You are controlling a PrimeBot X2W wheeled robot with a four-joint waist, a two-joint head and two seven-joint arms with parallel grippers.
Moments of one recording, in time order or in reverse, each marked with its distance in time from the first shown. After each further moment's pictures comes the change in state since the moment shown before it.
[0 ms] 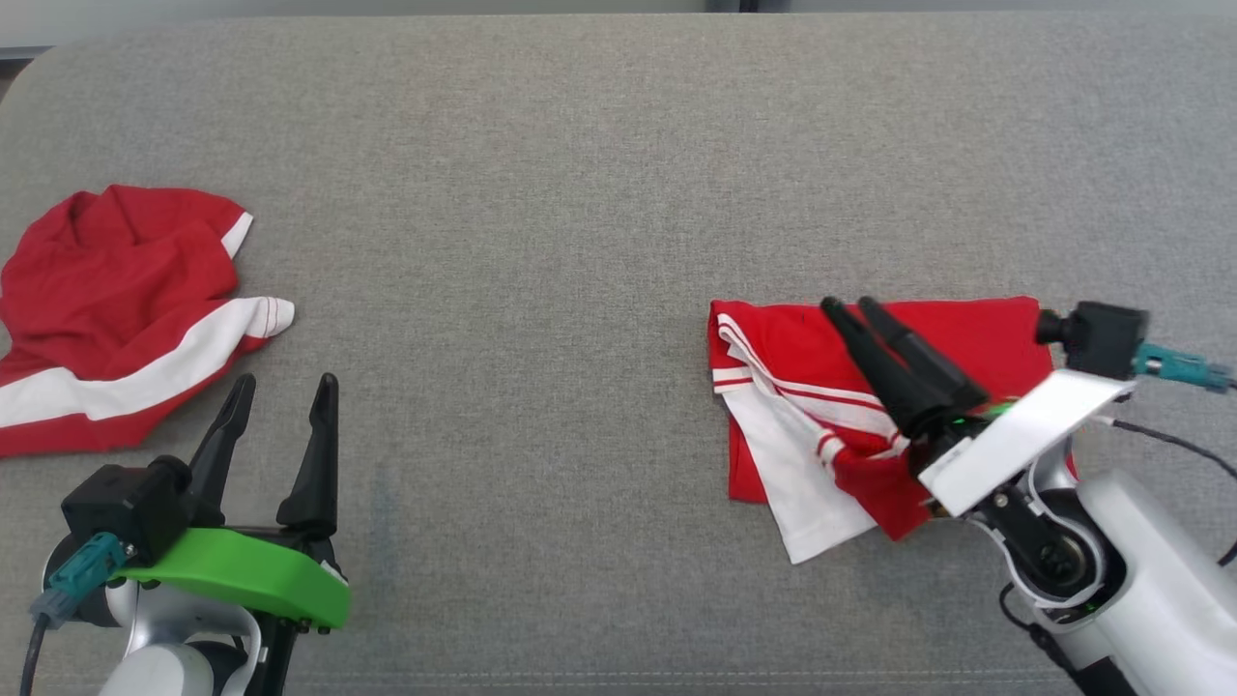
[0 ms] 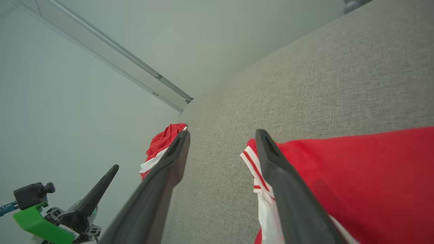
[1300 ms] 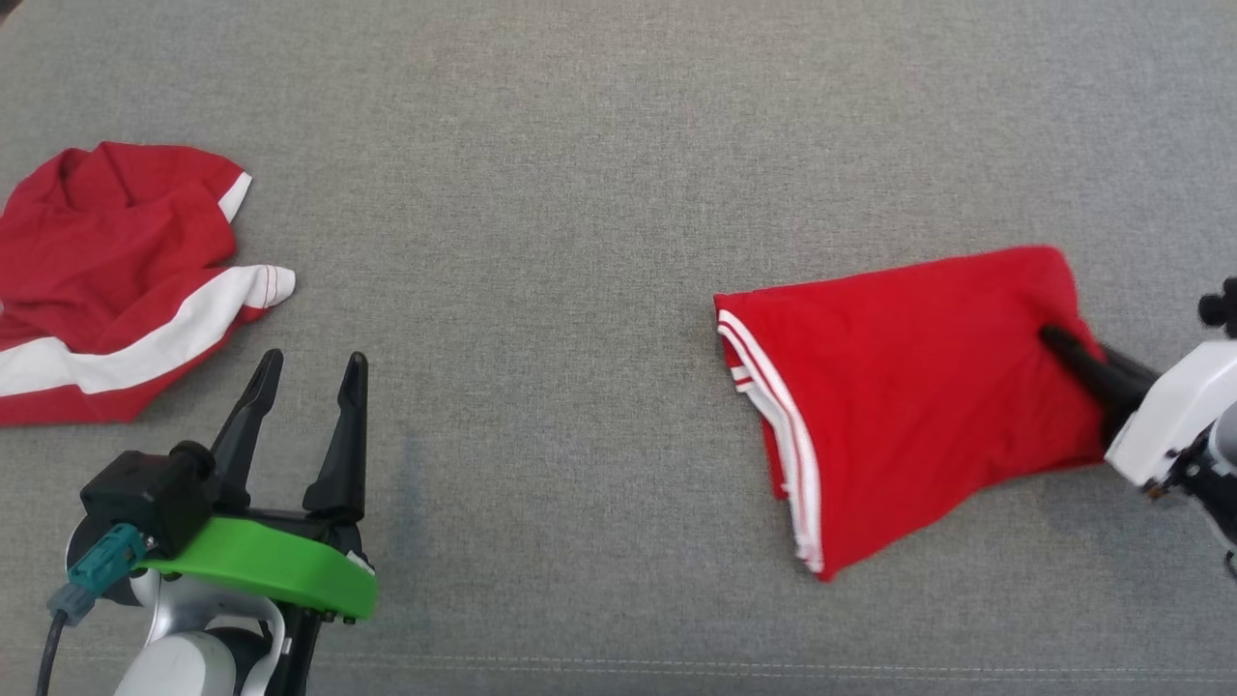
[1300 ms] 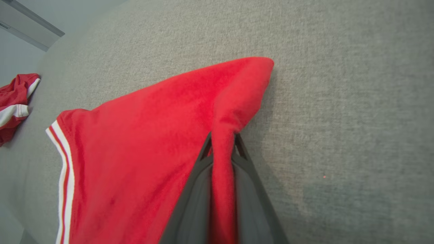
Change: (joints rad) left arm -0.017 -0.023 -0.023 -0.051 0.018 0.001 0.002; right arm -0.030 -0.286 -0.044 0.227 -0.048 -0.035 0.160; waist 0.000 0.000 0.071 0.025
